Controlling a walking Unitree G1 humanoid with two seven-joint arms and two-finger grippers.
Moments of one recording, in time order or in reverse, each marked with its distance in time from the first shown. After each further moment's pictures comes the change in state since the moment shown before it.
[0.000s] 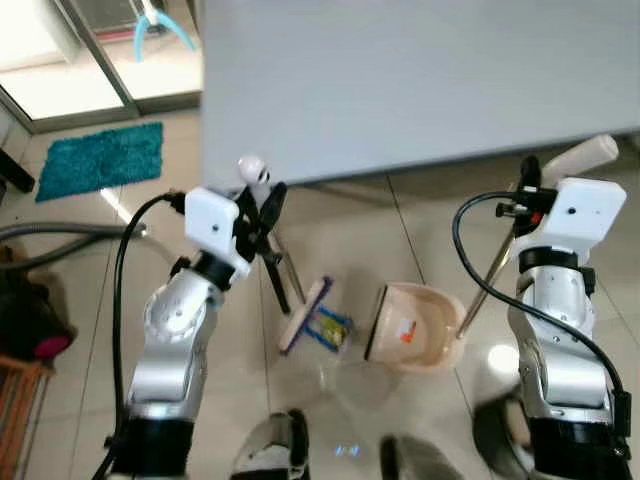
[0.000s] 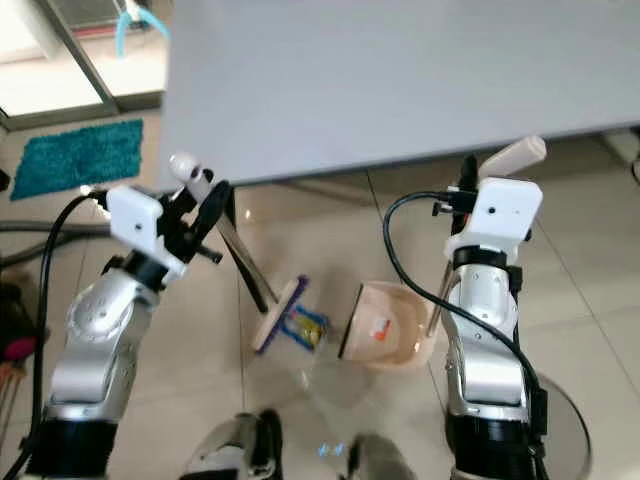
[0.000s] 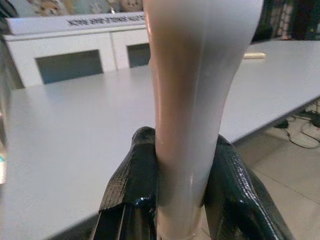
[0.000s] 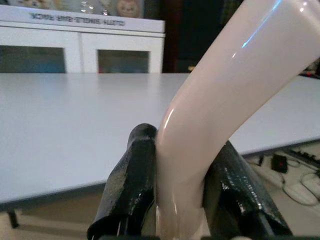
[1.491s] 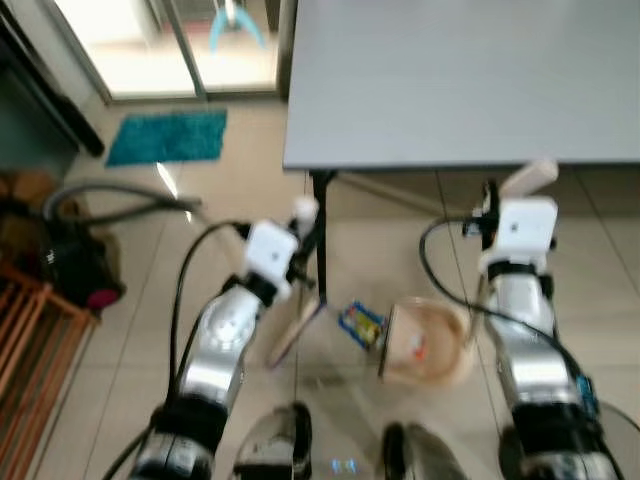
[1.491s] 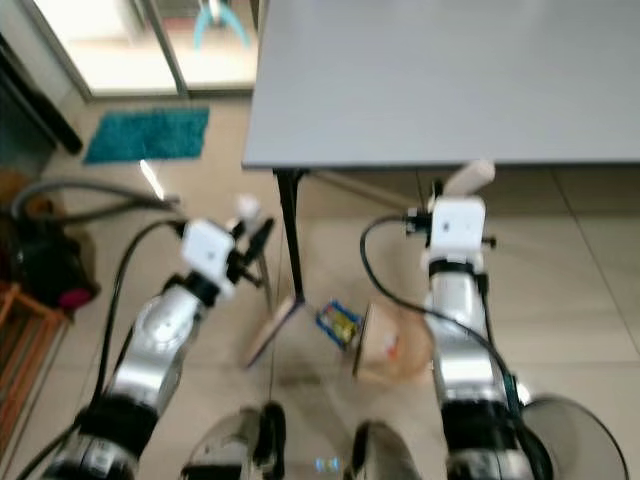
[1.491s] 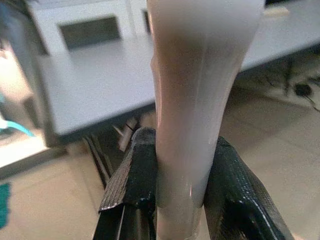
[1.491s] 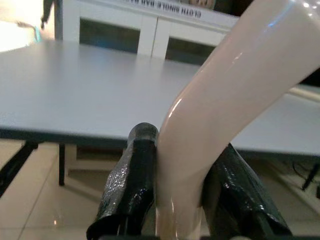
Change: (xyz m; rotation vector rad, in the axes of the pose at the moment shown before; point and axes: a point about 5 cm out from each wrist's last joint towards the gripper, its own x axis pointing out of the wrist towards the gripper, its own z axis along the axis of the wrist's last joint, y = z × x) left arm 0.023 -0.041 -0.060 0.038 0.081 -0.126; right arm 0.005 0.013 -0.048 -0.138 0.032 0.058
